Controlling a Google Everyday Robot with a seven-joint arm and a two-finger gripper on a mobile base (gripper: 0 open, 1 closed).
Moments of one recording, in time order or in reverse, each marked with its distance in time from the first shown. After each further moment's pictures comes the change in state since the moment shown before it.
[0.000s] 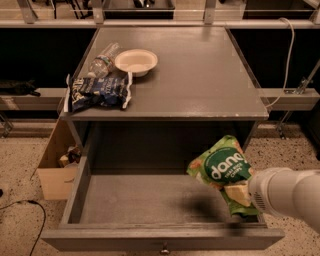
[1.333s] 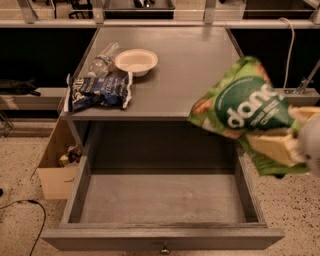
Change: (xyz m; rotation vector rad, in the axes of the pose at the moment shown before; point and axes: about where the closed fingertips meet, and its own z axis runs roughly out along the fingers) arm -0.117 -0.003 -0.173 0.067 -0.315 -0.186
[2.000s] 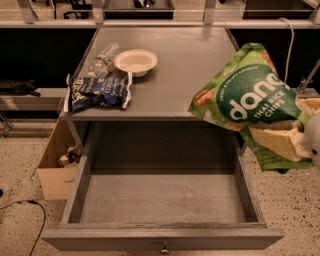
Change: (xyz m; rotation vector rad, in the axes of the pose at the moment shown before) arm -0.021 -0.004 -0.021 0.034 -0.045 -0.028
